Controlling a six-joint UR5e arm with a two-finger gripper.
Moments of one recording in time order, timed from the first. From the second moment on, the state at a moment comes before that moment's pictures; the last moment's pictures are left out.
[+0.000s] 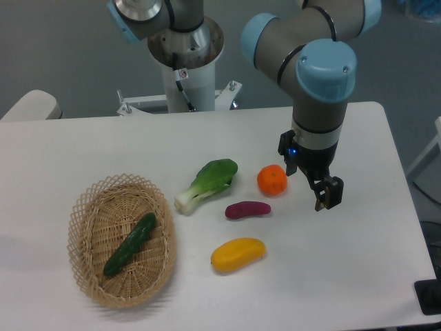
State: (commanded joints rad) arm 2.58 -1.91 -1.40 -1.22 1.55 1.65
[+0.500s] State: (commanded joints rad) arm 2.55 -1.89 -1.46 -1.22 1.55 1.63
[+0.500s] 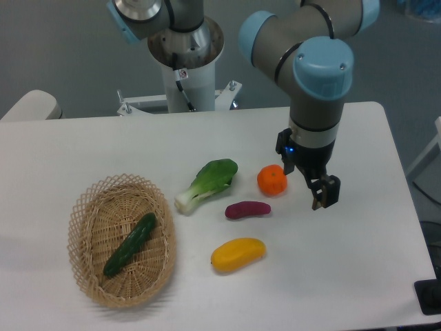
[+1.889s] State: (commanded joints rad) arm 2.17 -1.96 -1.66 -1.00 1.46 0.57
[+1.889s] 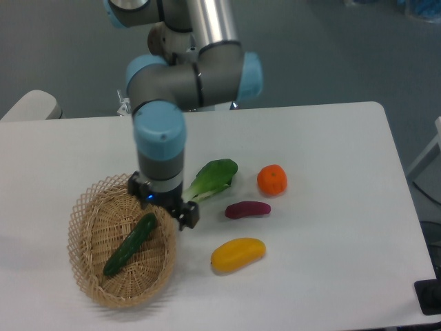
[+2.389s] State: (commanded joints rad) arm 2.10 -2.04 -1.68 -0.90 1.48 0.59
